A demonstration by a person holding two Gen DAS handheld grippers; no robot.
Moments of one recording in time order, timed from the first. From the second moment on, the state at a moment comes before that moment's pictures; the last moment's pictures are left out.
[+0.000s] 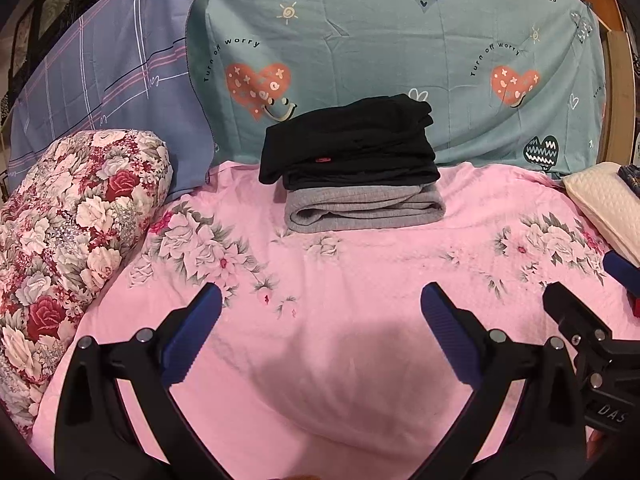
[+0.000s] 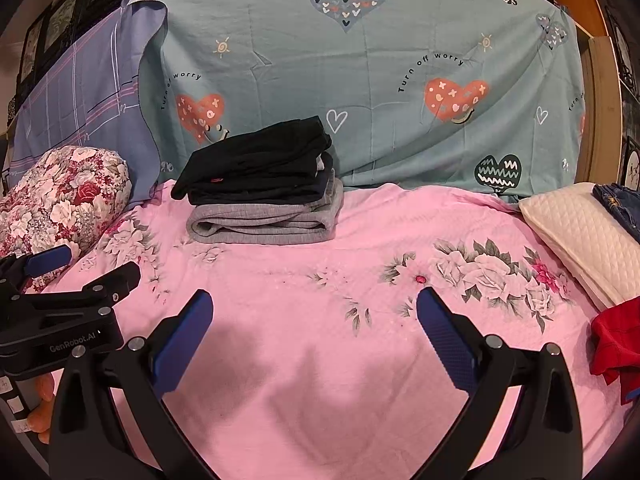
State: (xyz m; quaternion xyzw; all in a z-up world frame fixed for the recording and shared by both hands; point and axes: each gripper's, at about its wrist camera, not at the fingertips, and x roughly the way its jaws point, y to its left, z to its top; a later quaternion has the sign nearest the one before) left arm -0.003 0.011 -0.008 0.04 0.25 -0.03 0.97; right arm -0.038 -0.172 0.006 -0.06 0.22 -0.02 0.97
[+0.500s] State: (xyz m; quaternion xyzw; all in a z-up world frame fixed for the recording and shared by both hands) left arm -0.001 0.012 -0.013 0.04 0.26 -0.02 0.97; right arm -0.038 -0.170 0.006 -0.06 0.22 -0.02 0.97
